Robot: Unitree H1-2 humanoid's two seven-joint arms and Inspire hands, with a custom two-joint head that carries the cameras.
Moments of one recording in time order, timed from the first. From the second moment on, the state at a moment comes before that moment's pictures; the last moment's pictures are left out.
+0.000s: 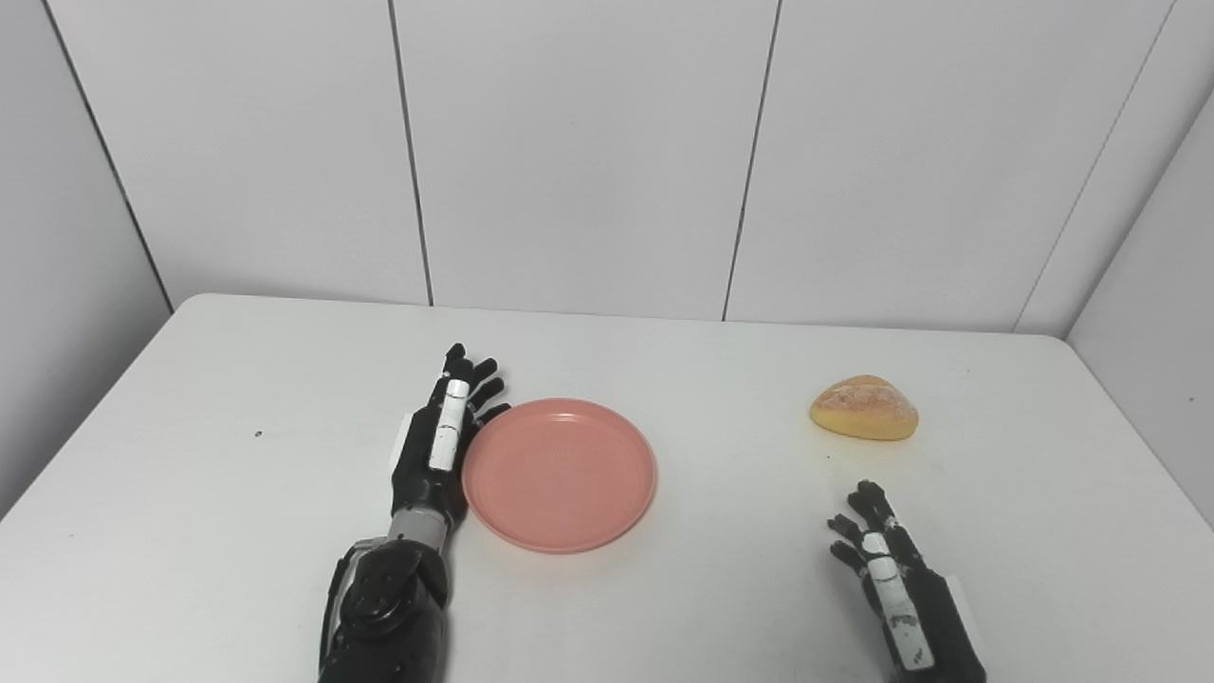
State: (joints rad) left arm -0.40 -0.03 0.12 0.43 -0.20 -0.05 -0.03; right arm 0.09 -0.06 0.04 -0.15 0.10 0.03 0.01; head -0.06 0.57
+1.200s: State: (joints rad) left arm -0.45 -0.06 0.14 0.52 -0.23 -0.03 -0.09; right arm 0.09 -0.03 0.13 -0.19 -0.14 0.02 -0.09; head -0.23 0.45
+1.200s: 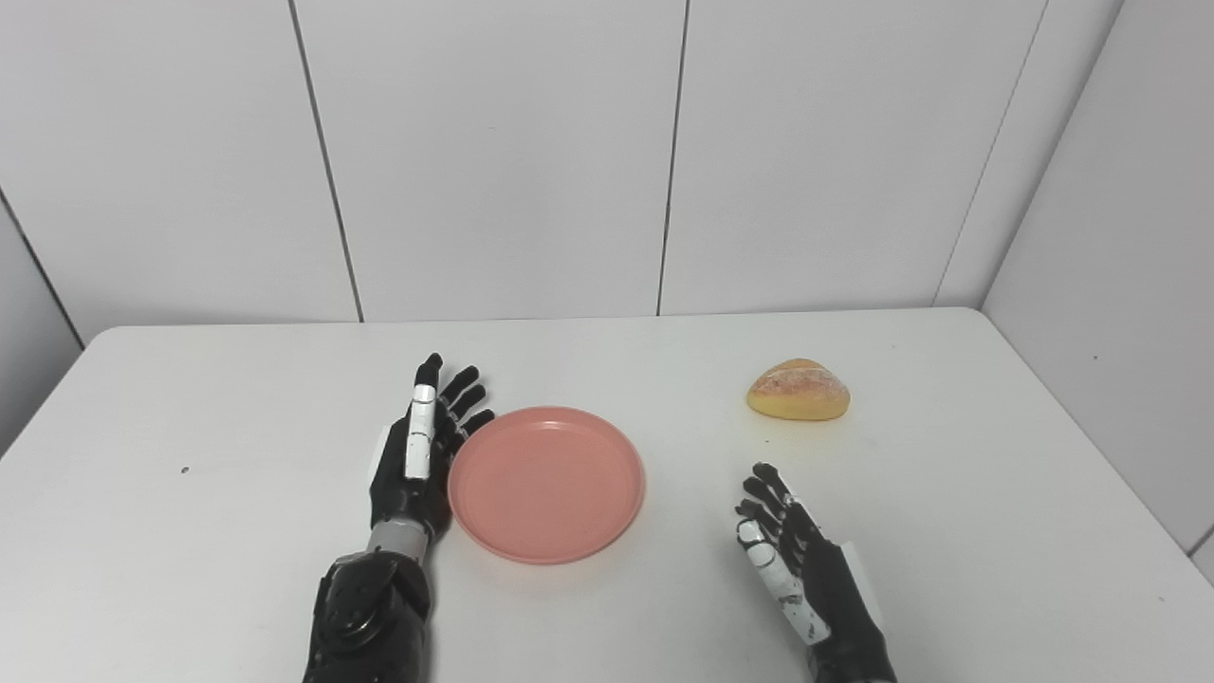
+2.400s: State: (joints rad) left arm -0.46 -0.06 0.15 0.56 -0.24 -0.09 -0.09; right arm -0.37 -0.43 0.08 -0.26 -0.68 0.14 0.20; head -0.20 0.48
